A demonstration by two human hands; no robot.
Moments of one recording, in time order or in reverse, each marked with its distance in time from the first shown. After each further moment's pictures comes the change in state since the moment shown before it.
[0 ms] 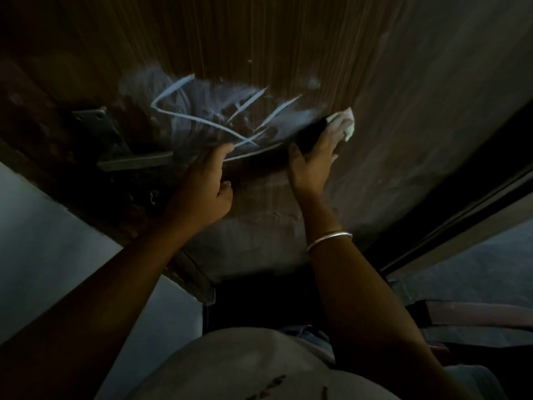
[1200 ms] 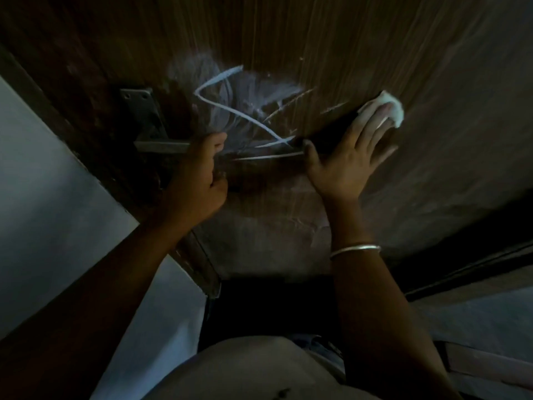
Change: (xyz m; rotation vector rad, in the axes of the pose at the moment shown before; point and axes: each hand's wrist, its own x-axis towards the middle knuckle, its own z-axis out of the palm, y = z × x) left_hand -0.019 -0.016 -0.025 -0.077 0.149 -0.190; right_hand 0.012 -0.015 -0.001 -0.595 0.094 -0.378
